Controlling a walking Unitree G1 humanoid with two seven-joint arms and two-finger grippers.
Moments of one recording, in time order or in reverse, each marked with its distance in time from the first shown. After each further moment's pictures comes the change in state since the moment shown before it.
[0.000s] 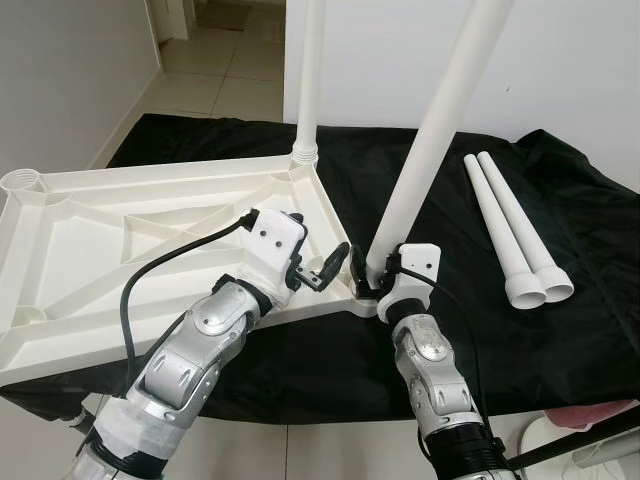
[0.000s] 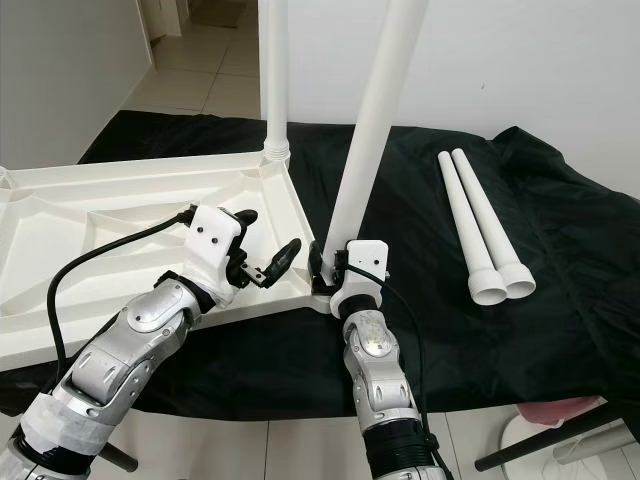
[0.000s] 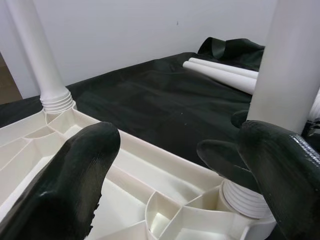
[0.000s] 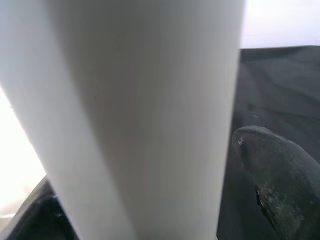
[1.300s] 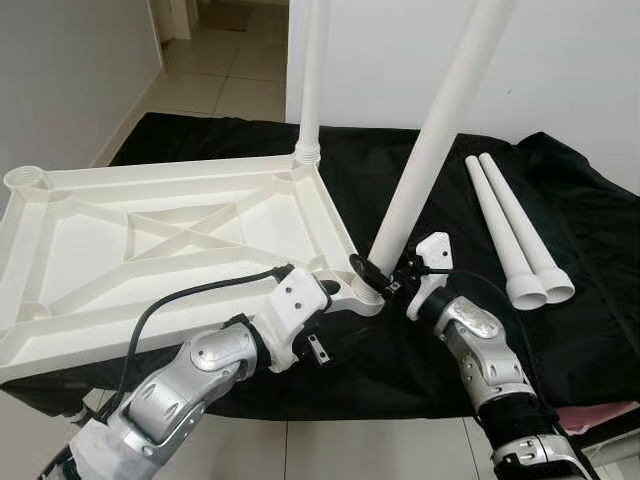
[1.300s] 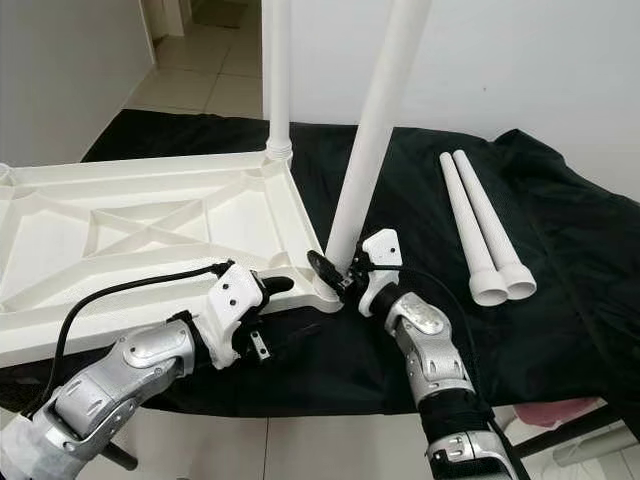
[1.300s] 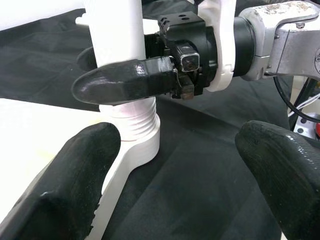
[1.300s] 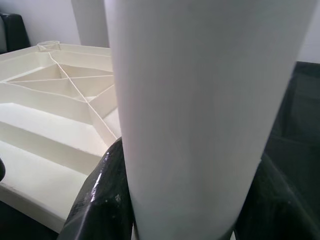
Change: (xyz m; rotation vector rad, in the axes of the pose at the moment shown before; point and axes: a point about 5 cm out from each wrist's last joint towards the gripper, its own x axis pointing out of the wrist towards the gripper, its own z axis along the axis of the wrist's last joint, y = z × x) left arm -0.028 -0.040 -0.024 -0.013 0.148 -0.458; right arm 0.005 -0.030 0.006 -0.094 0.063 0.486
